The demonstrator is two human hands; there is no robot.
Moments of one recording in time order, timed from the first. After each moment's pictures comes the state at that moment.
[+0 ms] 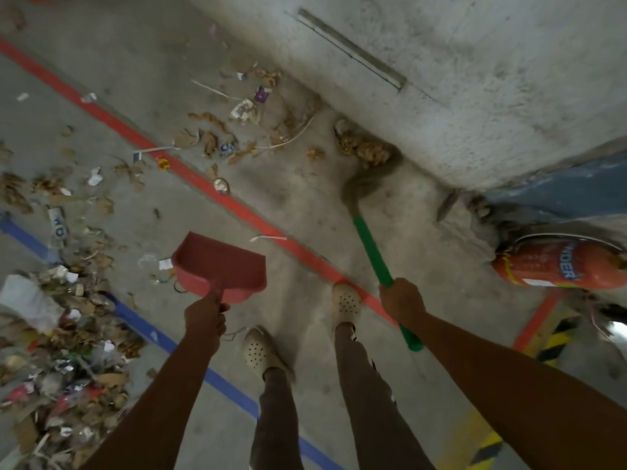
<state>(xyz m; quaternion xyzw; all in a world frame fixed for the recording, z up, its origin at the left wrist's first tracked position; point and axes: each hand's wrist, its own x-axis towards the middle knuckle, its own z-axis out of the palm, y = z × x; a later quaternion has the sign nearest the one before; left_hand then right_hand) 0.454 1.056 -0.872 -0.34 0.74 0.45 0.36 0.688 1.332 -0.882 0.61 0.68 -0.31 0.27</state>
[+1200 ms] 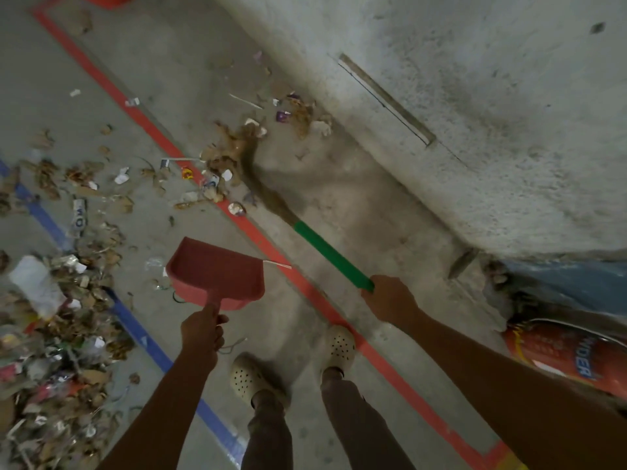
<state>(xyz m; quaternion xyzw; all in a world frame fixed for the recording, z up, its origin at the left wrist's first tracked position) 0.437 1.117 -0.863 -0.39 0.73 0.47 0.31 0.586 1.433 -0.881 0.35 0.83 -0.29 0.33</state>
